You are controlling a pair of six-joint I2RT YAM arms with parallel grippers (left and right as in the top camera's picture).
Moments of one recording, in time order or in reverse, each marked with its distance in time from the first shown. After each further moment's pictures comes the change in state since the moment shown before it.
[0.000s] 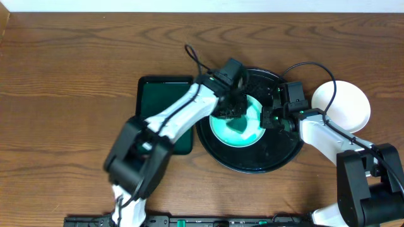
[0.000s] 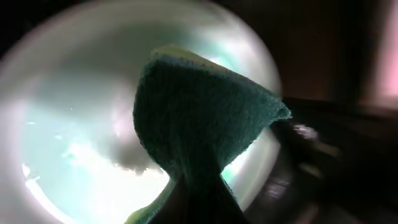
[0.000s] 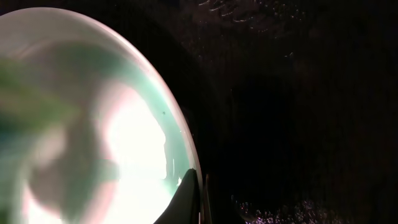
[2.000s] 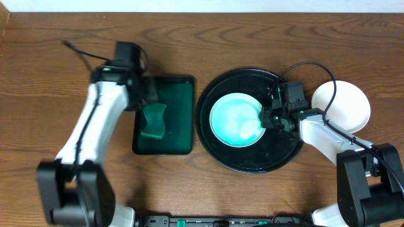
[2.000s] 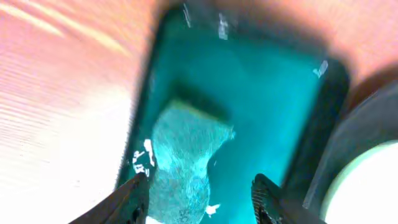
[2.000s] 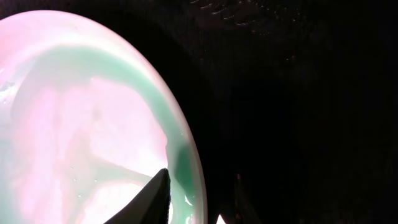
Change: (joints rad) left arm 0.589 -0.346 -0.159 -0.209 -0.281 0.230; right arm 0.000 0.000 0.000 0.005 -0.001 -0.002
